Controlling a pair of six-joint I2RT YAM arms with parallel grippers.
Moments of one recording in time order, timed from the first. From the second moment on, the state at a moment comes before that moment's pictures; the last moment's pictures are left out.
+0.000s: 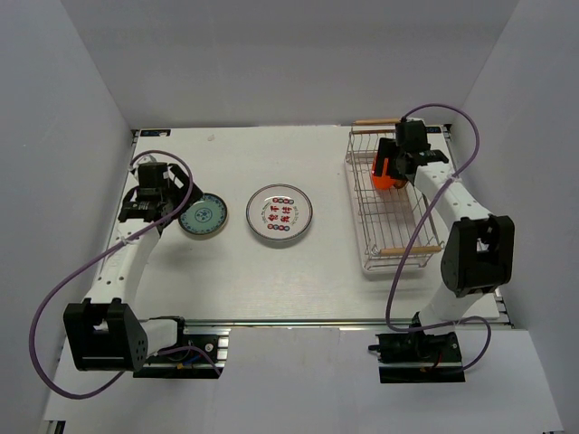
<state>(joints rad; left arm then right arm) -0.01 1.22 0.98 -0.51 -0.09 -0.66 0.18 1.68 1.39 -0.50 0.24 0.20</state>
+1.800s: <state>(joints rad) -0.01 1.03 0.91 -0.35 0.53 -0.54 0.15 1.24 1.23 -0.35 -0.30 0.30</state>
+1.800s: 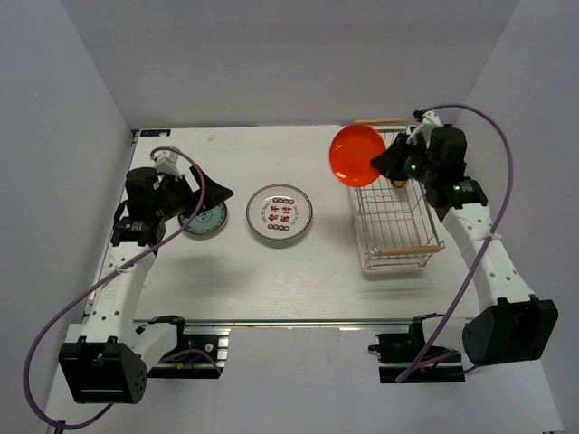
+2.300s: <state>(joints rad) -0.07 1.15 0.79 -0.05 0.82 -0.60 0.47 1.51 1.15 -0.12 -0.73 0.54</state>
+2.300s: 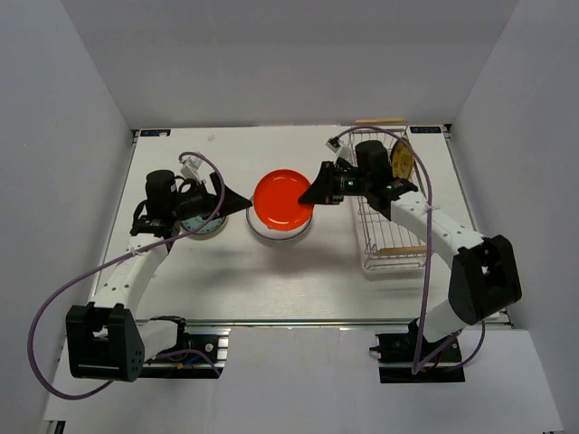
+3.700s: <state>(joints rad) 0.02 1.31 0.86 -0.36 -0.07 -0.78 0.38 1.33 1.21 -0.45 0.00 0.43</state>
